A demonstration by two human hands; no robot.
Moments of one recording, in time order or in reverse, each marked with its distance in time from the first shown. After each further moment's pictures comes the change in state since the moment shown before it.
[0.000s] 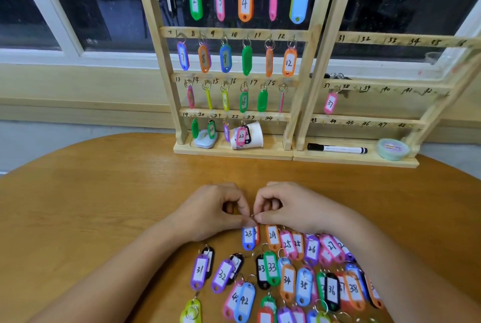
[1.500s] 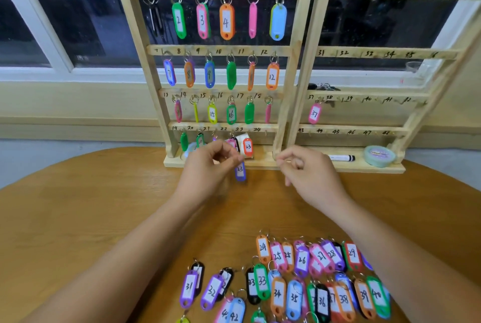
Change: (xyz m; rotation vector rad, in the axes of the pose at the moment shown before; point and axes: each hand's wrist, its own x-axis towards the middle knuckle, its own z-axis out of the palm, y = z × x) left_hand 0.069 0.015 -0.022 -0.254 0.555 -0.090; right_hand 0.000 0.022 -0.043 0.152 0.690 0.057
